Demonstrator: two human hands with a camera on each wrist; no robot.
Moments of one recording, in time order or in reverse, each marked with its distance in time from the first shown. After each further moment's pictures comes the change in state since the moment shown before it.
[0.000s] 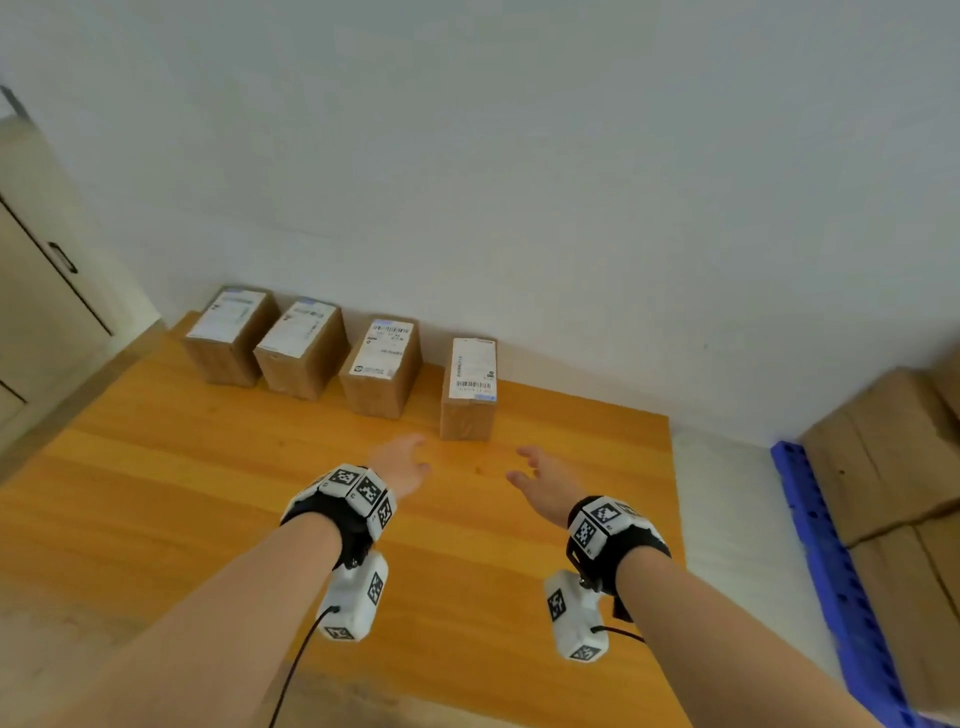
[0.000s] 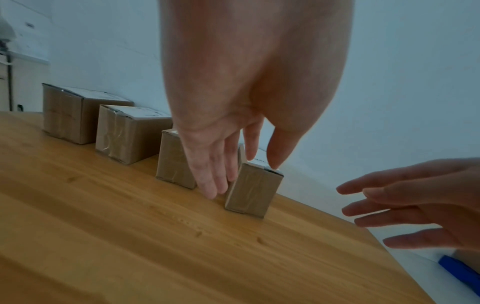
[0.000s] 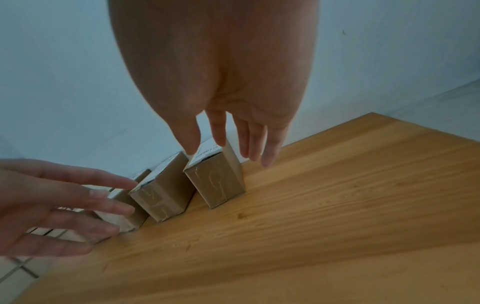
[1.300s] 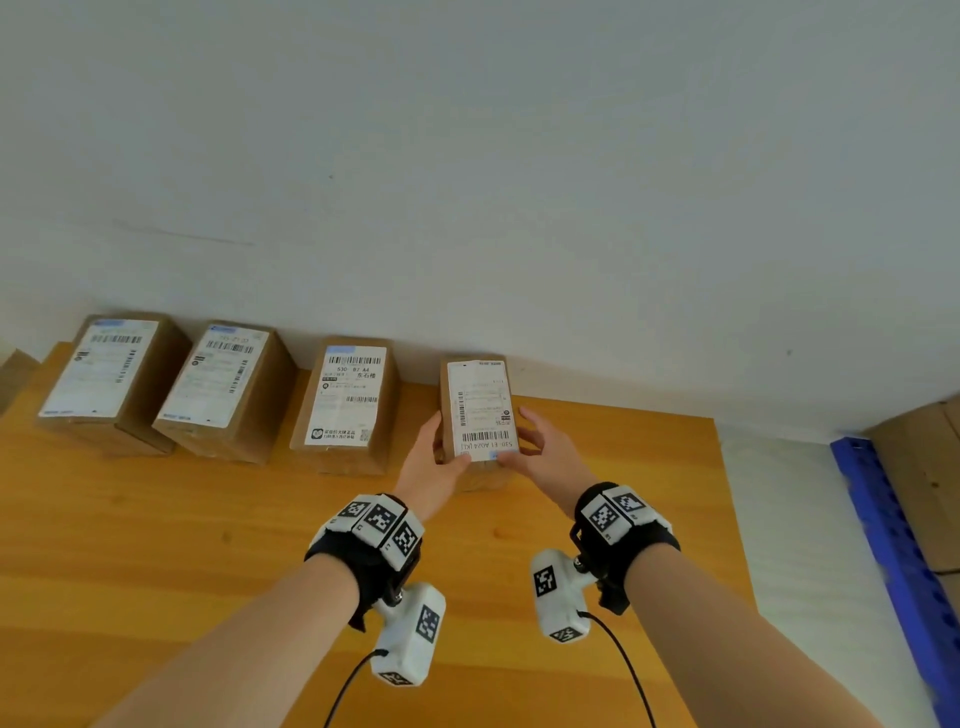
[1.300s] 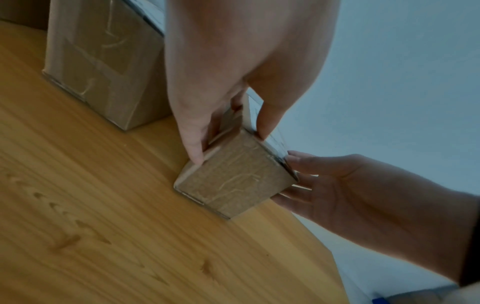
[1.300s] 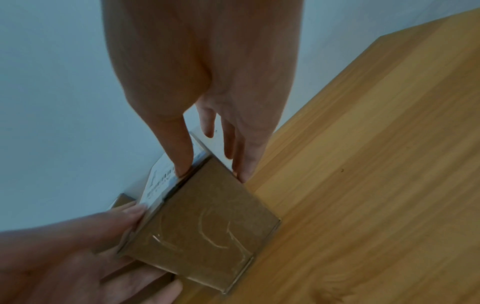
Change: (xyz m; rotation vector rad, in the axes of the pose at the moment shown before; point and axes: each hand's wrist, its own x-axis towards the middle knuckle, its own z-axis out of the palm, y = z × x) left_hand 0.168 0.000 0.008 -0.712 -0.100 -0.010; right_hand 0.170 -0.019 -0.004 0.570 0.088 0.089
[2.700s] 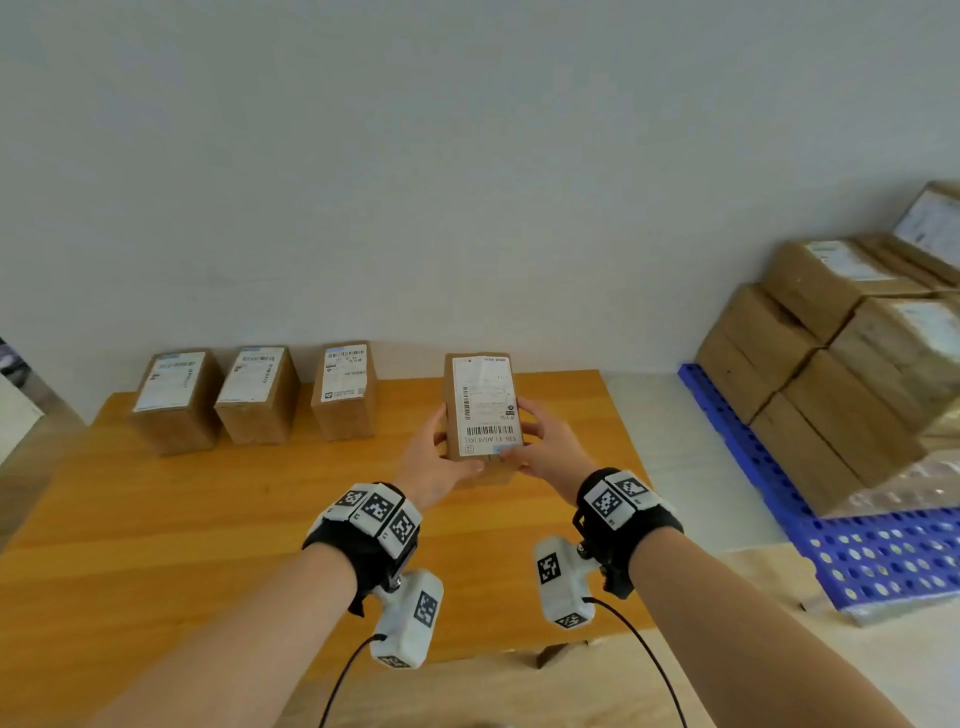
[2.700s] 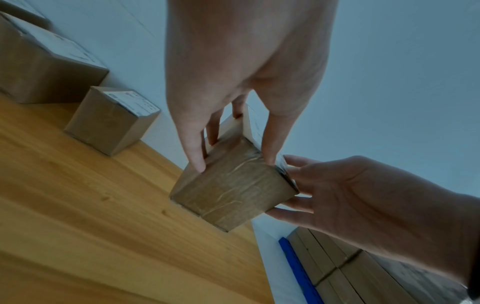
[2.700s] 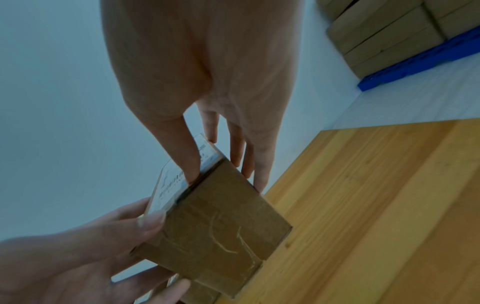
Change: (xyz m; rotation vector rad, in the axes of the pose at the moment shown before) left_hand -0.233 0.009 0.007 0.149 -0.120 0.301; right_hand -0.261 0.006 0.013 0.177 0.184 -0.178
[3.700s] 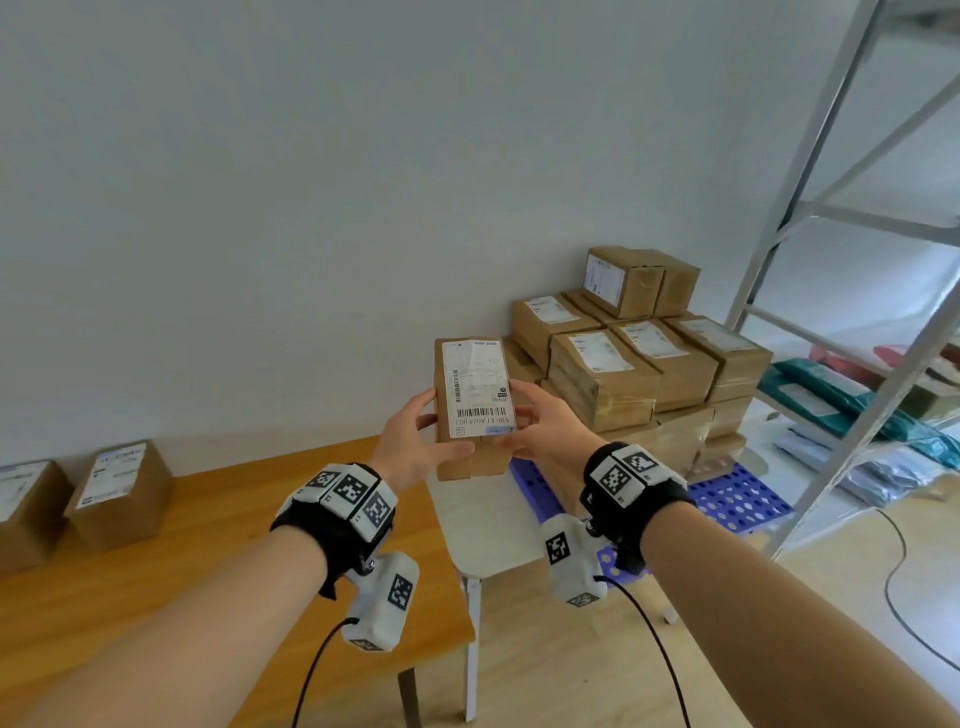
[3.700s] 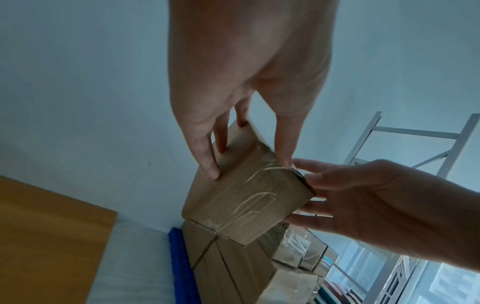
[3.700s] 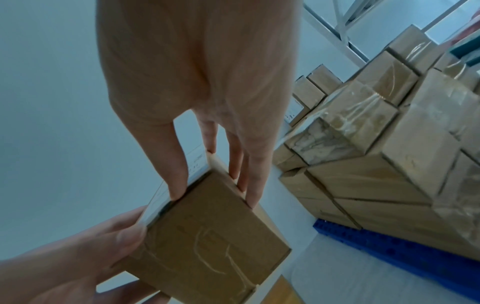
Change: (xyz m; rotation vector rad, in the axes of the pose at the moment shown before) left_hand -0.069 0.200 0.266 0.018 -0.130 0.306; right_hand -0.180 -0.018 -0.322 -0.061 0.204 -0.129
